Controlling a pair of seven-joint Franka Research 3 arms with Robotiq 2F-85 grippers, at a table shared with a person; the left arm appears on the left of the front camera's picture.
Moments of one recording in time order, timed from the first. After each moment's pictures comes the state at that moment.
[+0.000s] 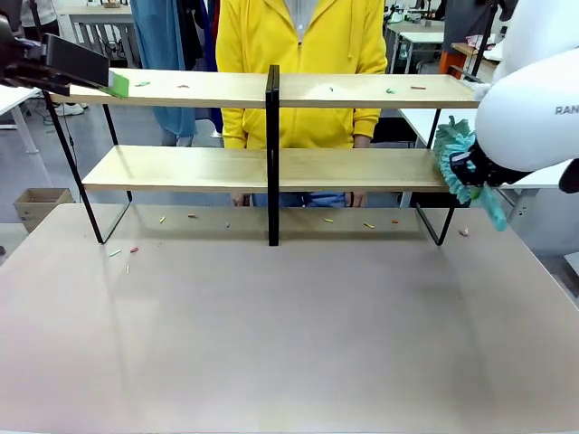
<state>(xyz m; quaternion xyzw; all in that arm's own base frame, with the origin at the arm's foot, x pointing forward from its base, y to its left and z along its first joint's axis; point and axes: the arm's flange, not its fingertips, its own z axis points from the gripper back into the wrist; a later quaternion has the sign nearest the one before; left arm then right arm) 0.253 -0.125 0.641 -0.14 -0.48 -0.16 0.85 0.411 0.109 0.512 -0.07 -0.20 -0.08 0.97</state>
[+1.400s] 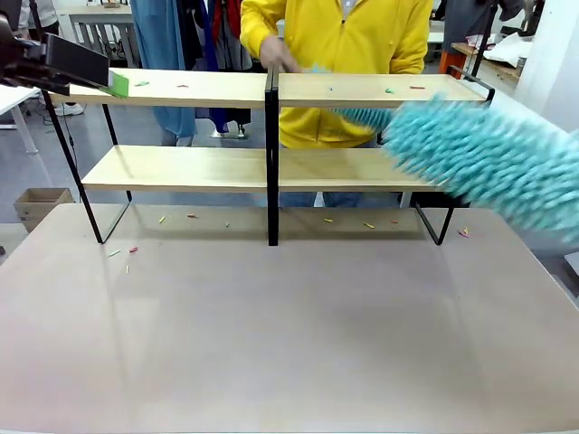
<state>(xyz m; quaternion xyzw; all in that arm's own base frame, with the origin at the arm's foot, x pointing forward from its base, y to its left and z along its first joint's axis) 0.252 -0.125 0.641 -0.14 -0.48 -0.16 0.85 0.165 -0.084 0.629 0.28 -0.23 0.31 0.88</state>
